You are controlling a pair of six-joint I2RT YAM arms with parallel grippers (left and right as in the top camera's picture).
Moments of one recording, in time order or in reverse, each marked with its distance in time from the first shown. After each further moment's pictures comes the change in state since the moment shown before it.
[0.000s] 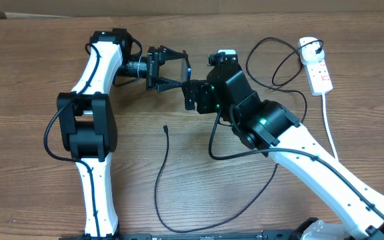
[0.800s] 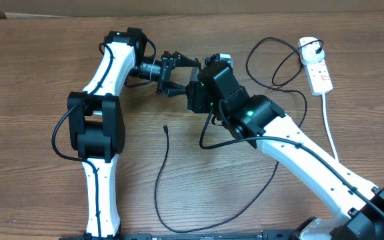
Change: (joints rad) left arm -0.066 0.000 0.000 0.034 -0.089 -0.033; right arm 0.000 0.088 0.031 -0.046 -0.007 0.090
